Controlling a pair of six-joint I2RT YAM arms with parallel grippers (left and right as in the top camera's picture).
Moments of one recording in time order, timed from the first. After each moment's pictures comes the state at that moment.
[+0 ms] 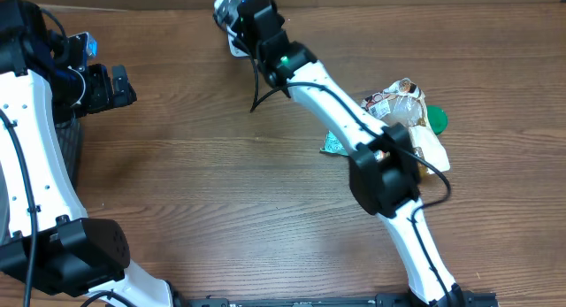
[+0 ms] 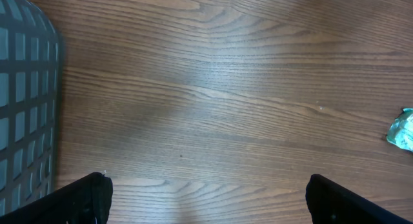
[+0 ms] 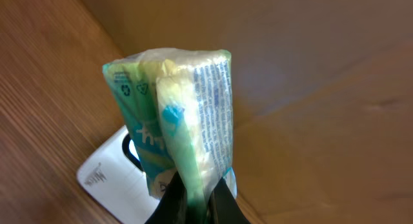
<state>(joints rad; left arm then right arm) 0.33 1.82 2.02 -1.51 0.20 0.08 0.59 2.44 2.28 -0.30 0.24 -0.53</state>
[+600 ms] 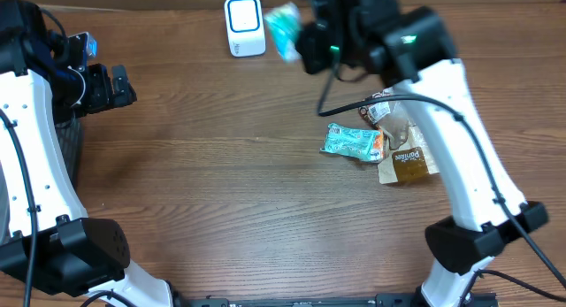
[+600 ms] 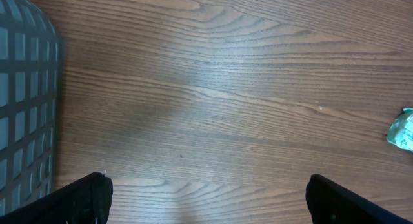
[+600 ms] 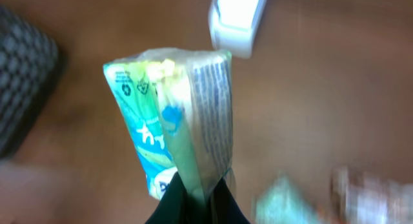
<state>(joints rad) 0.33 1.82 2.02 -1.51 0.20 0.08 0.44 1.91 2.29 -1.30 -0.22 0.11</state>
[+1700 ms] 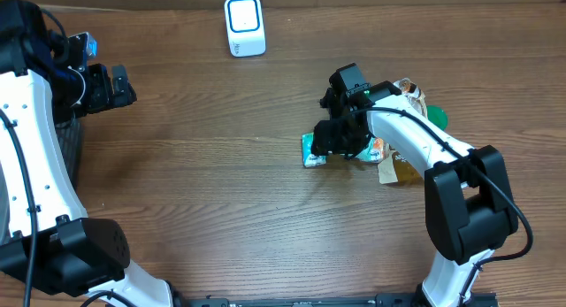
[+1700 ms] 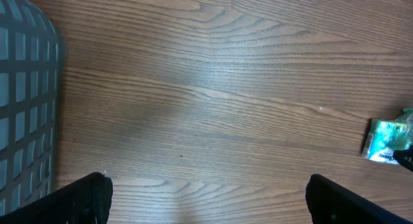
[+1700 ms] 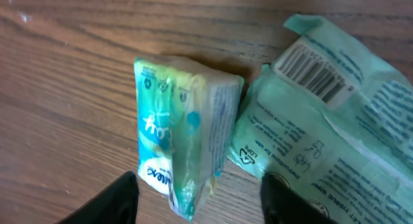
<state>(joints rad) 0.33 1.82 2.02 -1.51 0.20 0.08 0.38 1.95 1.38 -0.86 -0.29 0.23</state>
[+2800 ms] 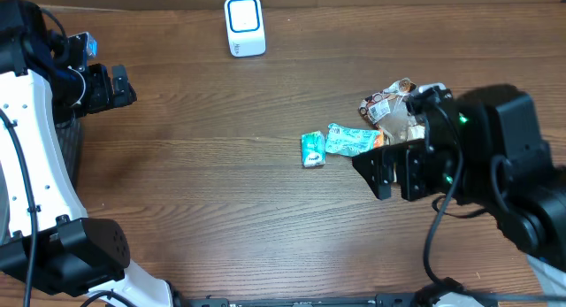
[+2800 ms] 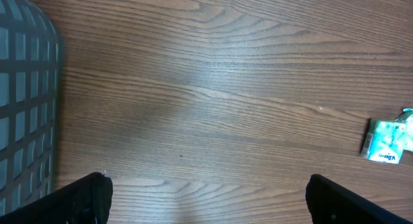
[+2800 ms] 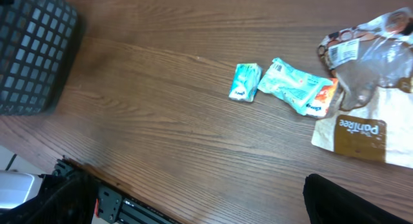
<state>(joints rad) 0.33 1.82 2.02 -1.51 0.20 0.08 0.39 1.17 1.71 -1.45 -0.23 0.23</state>
